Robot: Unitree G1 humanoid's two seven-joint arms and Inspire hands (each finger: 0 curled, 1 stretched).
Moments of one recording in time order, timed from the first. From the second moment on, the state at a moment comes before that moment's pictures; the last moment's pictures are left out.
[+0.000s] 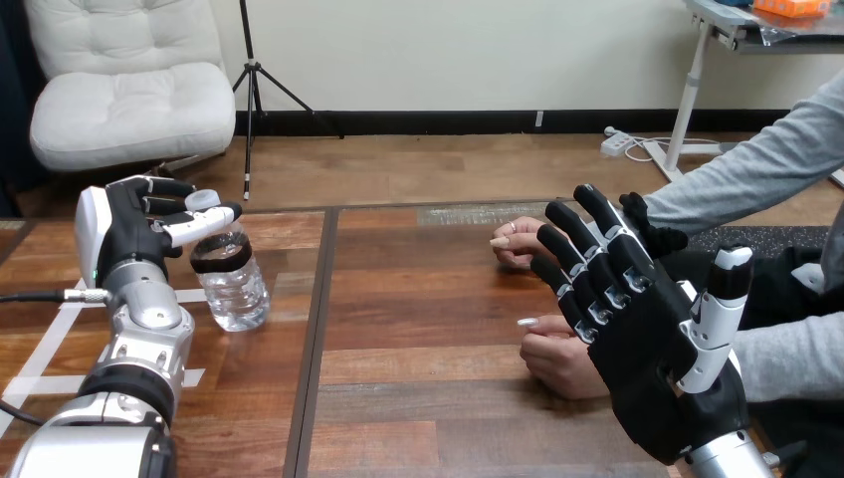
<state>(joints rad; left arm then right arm) -0.84 0.34 0.09 1.34 0.17 -0.17 0.39 0.23 -0.11 -0.08 -0.22 0.54 0.00 0.50</state>
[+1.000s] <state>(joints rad) -0.84 0.34 0.10 1.33 0.16 -0.27 0.36 0.21 -0.11 -0.08 -0.21 0.50 0.00 0.49</state>
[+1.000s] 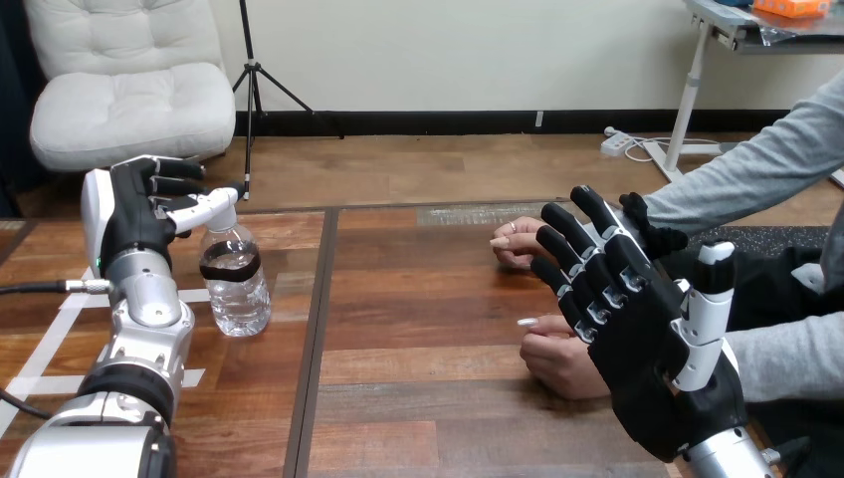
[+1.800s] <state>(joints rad) -0.84 0.34 0.09 1.30 0.16 -0.31 0.35 0.19 -0.12 -0.09 -0.19 0.49 -0.01 0.48</state>
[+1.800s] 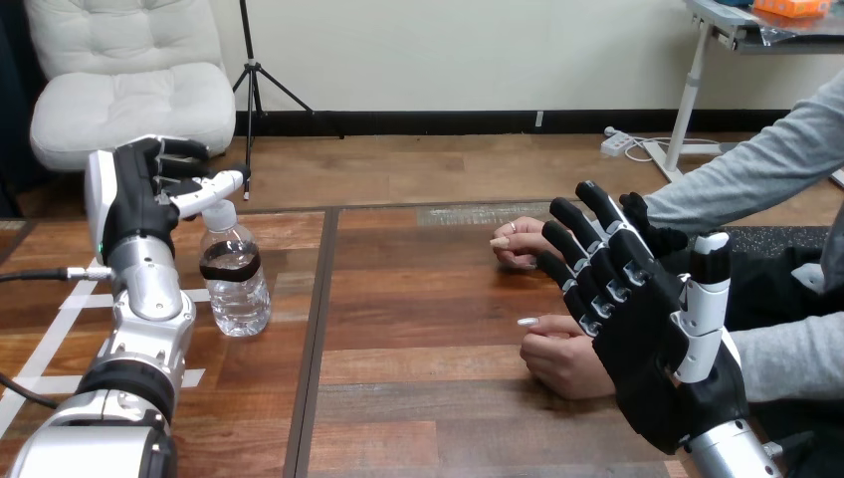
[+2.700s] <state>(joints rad) -0.84 0.34 0.03 1.28 0.20 -0.25 0.35 0.18 -0.12 -0.09 -0.19 0.49 -0.01 0.48</state>
